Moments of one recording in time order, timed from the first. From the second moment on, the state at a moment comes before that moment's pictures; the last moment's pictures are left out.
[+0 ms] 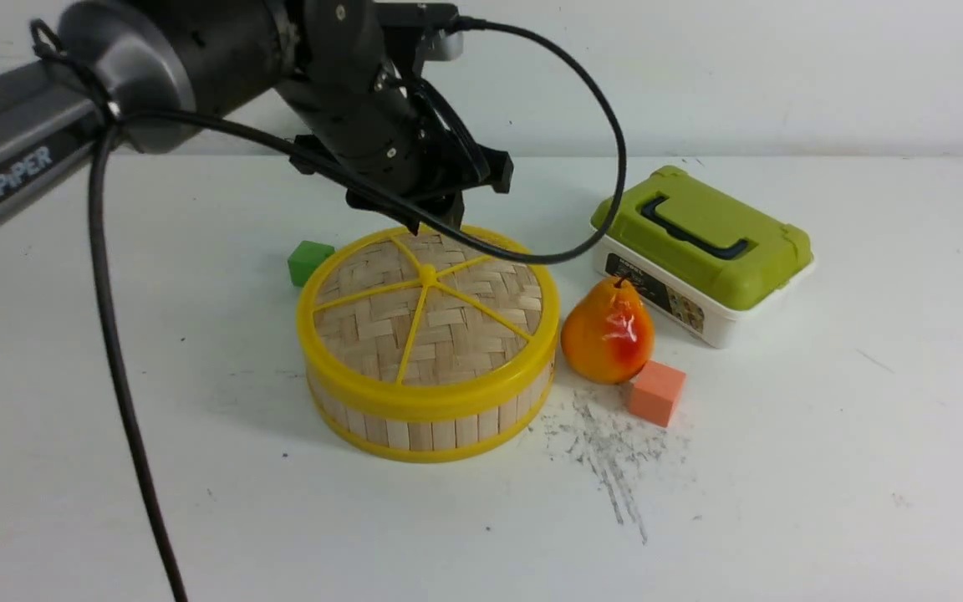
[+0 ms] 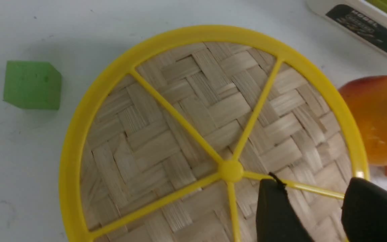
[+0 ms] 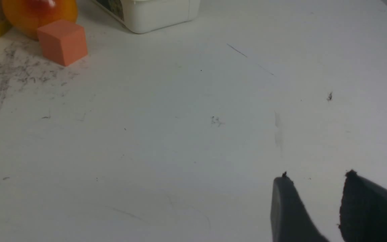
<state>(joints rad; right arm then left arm) -0.04 -0.02 0.02 -0.02 0.39 -0.03 -0.46 1.97 -1.87 0.03 0.88 -0.20</state>
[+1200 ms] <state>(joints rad) -0.04 -0.02 0.02 -0.02 0.39 -0.03 -0.46 2.10 -1.88 0.12 0.83 -0.33</state>
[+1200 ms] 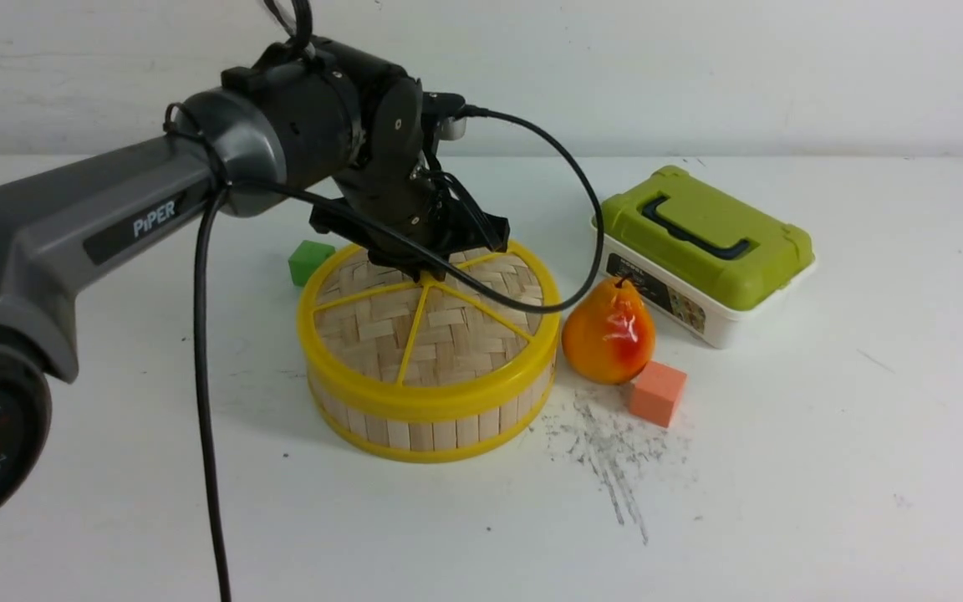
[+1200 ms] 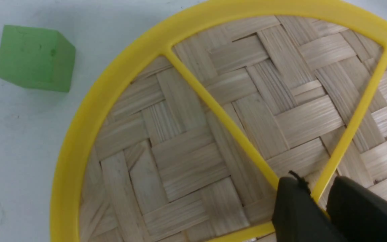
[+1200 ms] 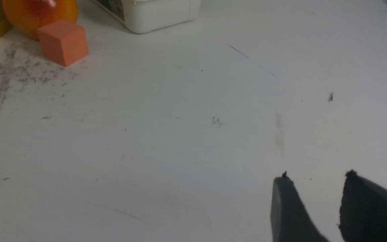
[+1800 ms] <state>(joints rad) -0.04 -0.02 0.02 -0.02 0.39 -0.03 -0.46 1.87 -1.87 0.17 0.82 -0.33</state>
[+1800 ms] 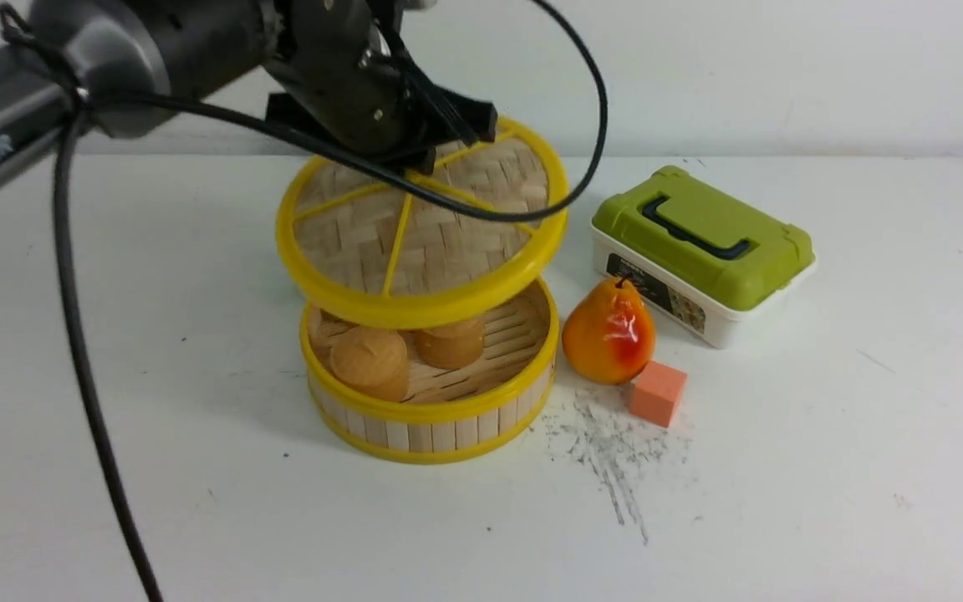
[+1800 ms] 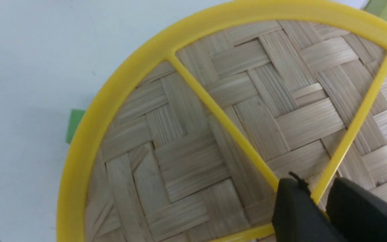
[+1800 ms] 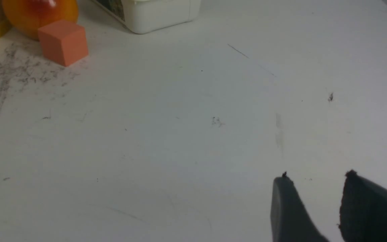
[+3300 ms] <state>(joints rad) -0.04 -0.02 0.02 -0.02 0.39 -0.03 -0.05 1.90 -1.29 0.29 0.38 -0.42</state>
